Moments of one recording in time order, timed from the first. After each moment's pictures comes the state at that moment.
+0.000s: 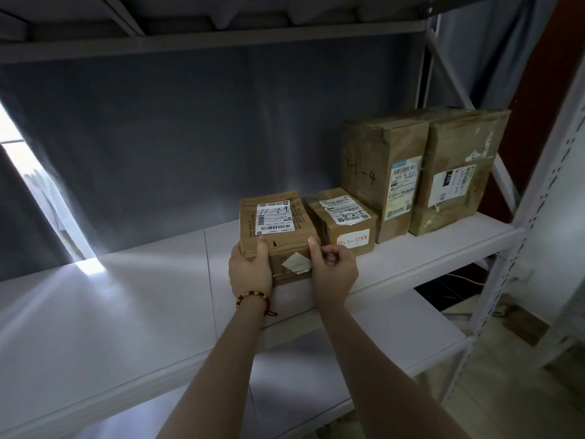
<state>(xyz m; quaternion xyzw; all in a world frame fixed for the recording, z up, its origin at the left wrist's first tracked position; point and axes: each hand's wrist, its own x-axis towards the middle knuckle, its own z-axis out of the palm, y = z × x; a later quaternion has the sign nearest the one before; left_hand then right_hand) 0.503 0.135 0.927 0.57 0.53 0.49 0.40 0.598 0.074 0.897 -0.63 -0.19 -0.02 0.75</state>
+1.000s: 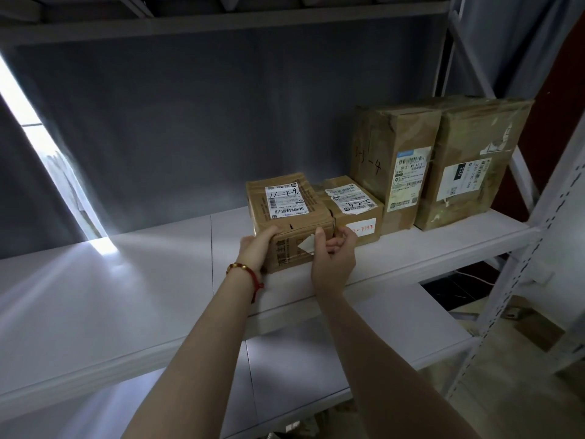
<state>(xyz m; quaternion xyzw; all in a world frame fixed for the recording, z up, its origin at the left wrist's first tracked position) 0.503 0.144 0.942 0.52 0.44 0.34 0.64 0.610 0.081 0.889 -0.61 -0.21 -0.01 0.77</state>
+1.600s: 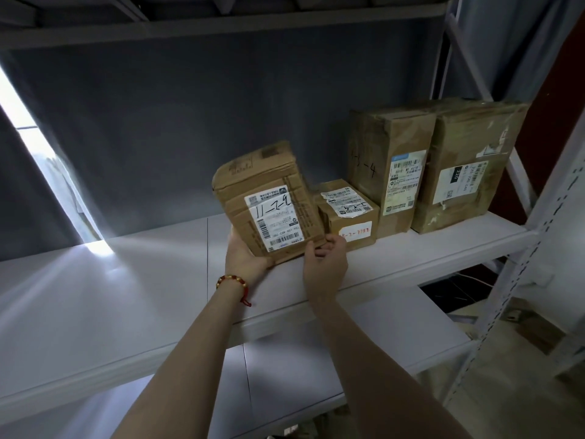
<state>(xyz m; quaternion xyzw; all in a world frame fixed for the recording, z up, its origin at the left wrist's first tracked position) 0.489 0.157 0.916 0.68 0.42 0.39 0.46 0.611 0.086 0.884 -0.66 -0.24 -0.01 0.71</state>
